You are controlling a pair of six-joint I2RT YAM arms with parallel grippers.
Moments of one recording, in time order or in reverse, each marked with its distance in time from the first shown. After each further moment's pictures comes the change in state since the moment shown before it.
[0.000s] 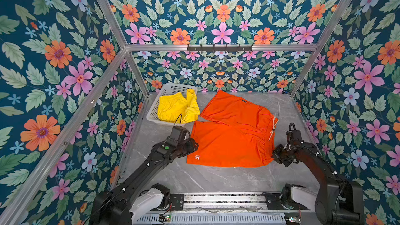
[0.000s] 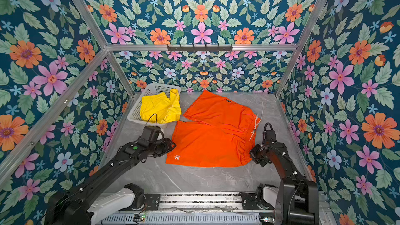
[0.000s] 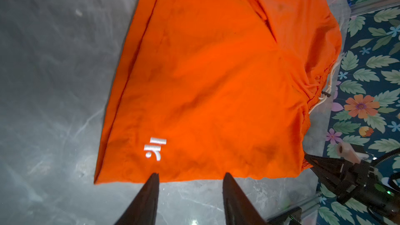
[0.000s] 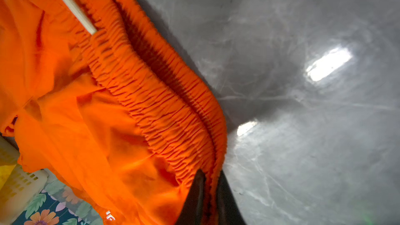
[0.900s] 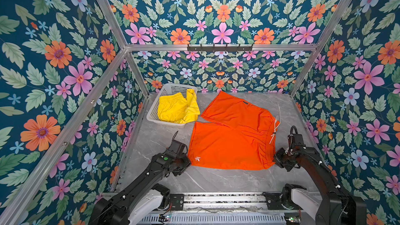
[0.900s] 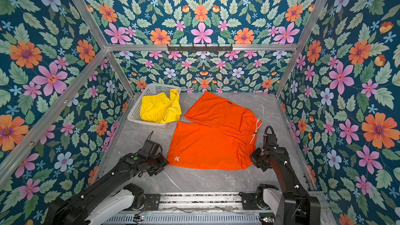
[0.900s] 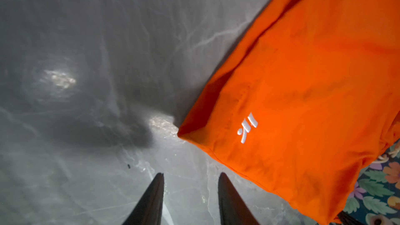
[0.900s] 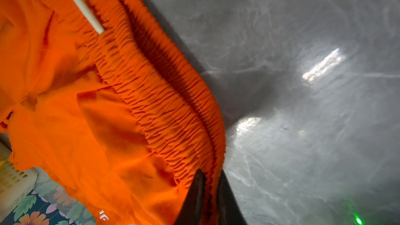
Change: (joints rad) left arm 0.002 -0.084 -0.219 -0.092 -0.052 -0.336; right arm 0.004 -0.126 -0.042 -0.072 0.023 -0.002
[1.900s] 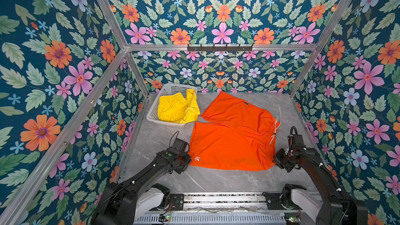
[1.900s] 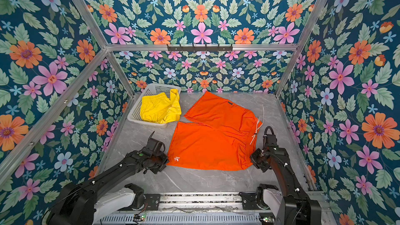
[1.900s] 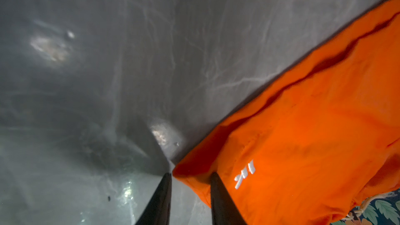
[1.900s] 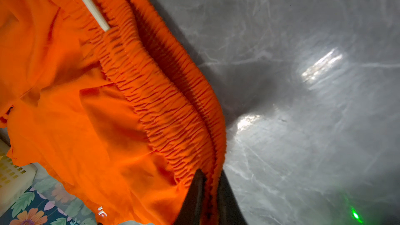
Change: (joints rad) left arm 0.013 0.163 -0.002 0.141 -0.034 -0.203; right arm 0.011 -0.027 -0.003 -0.024 0.000 0.001
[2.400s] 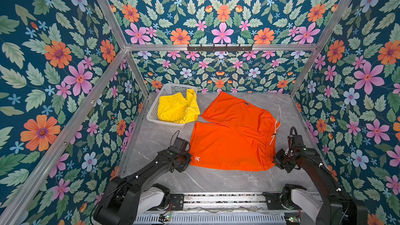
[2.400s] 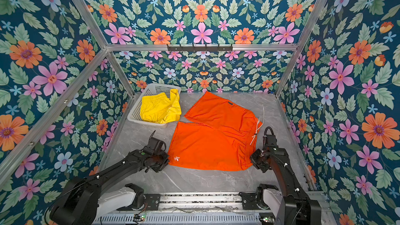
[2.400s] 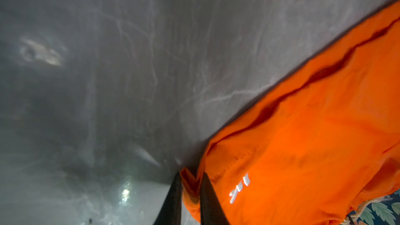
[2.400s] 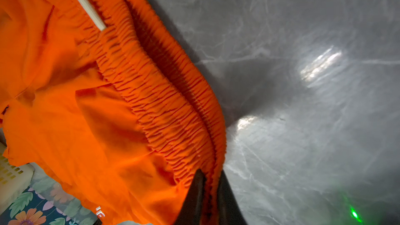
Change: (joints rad) left arm 0.006 0.057 -0.008 0.072 -0.005 0.002; right arm 0.001 0.000 -0.005 -0.003 -0.001 0.000
